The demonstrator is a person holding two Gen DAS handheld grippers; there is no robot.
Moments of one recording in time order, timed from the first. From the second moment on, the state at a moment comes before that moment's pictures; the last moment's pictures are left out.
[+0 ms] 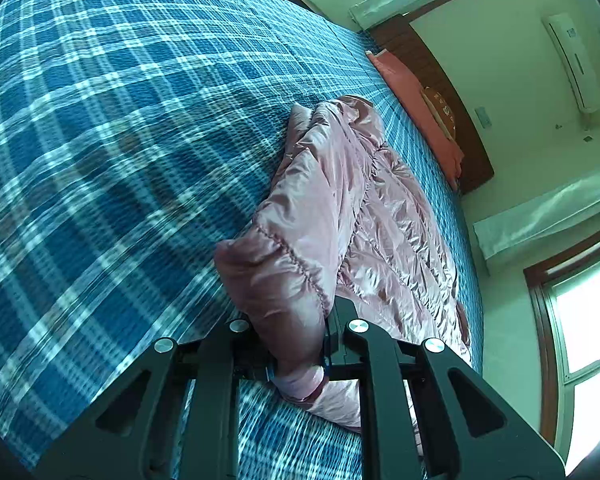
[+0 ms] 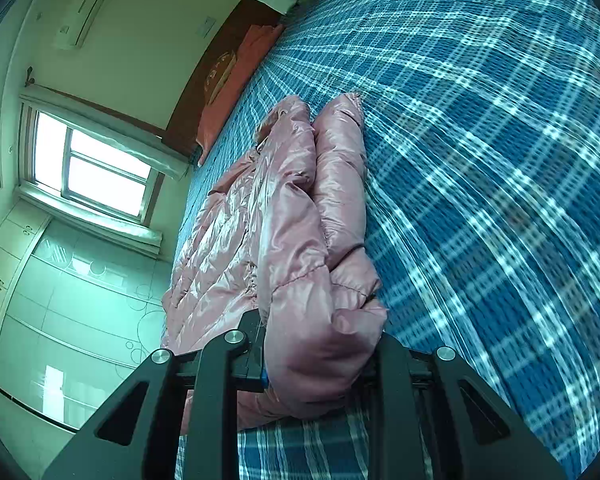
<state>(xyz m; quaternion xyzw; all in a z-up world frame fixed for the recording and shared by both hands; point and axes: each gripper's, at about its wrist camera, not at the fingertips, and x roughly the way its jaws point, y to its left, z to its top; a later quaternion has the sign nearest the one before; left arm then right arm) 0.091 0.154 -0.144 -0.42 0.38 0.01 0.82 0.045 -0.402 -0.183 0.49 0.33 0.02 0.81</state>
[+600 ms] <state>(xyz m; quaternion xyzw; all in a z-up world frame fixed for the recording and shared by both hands) 0.063 0.160 -0.153 -0.41 0.38 0.01 0.83 0.032 -0.410 -0.190 0.49 0.33 0.03 0.80</state>
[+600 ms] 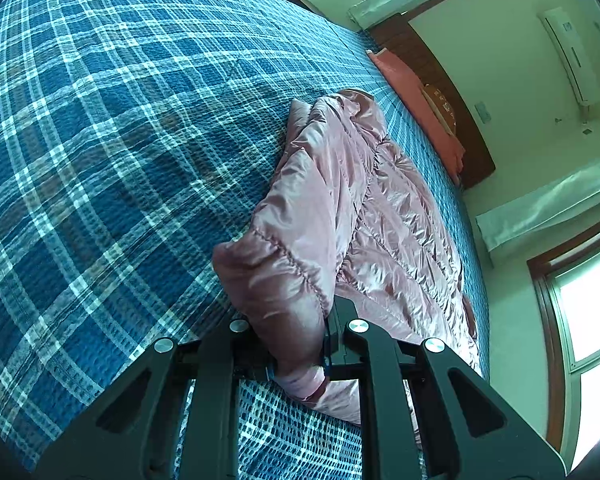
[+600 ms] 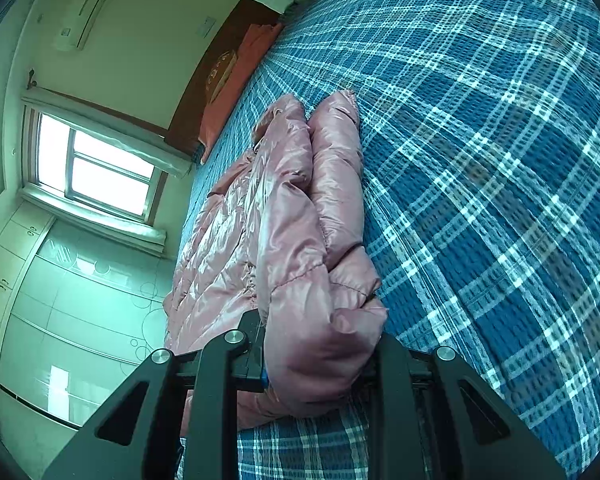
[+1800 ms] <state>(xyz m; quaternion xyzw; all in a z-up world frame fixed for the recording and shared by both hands) 0.016 0.216 -0.121 -0.33 0.38 0.10 0.86 -0.030 -0.468 -0.160 0.43 0.33 -0.09 0.84</state>
